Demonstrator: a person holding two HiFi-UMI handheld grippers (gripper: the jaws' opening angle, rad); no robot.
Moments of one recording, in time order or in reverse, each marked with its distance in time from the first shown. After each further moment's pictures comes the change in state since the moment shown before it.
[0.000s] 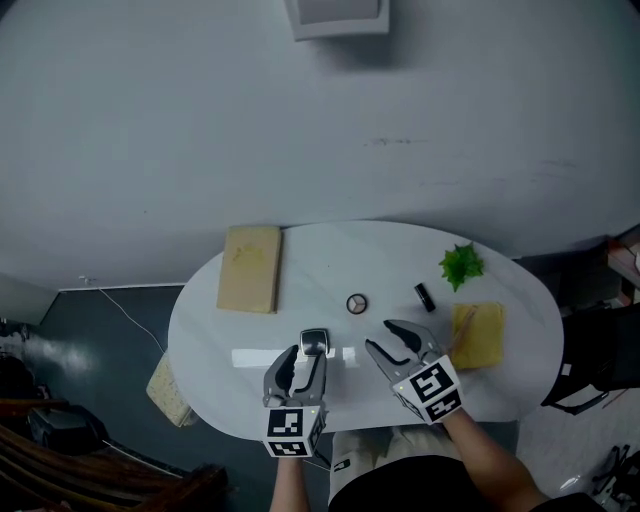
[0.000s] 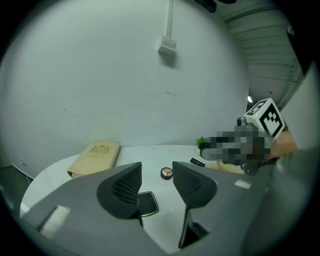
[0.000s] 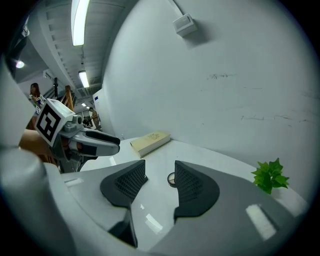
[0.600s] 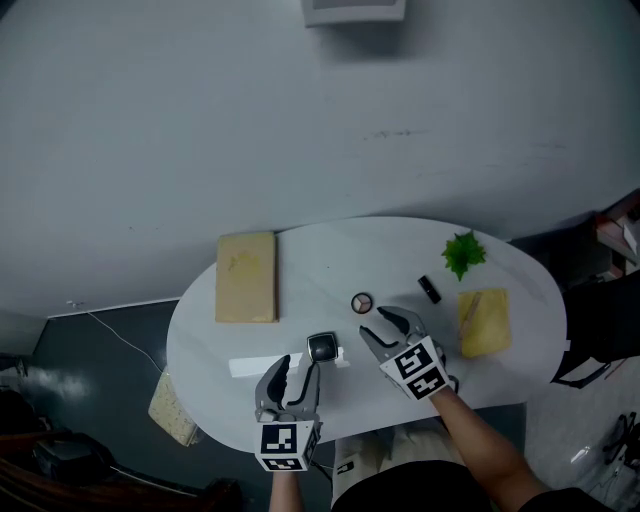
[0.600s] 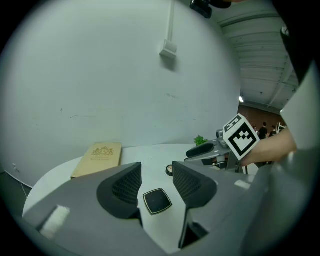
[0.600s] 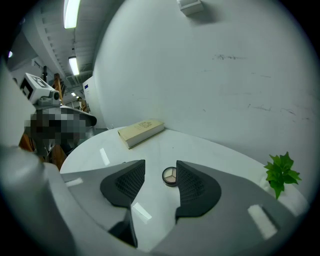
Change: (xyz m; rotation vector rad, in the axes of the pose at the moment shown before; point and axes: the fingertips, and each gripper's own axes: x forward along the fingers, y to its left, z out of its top) left arm -0.013 0.035 0.001 0.043 -0.009 -0.083; right arm 0.064 -0.008 -0.023 -0.002 0.110 -0.103
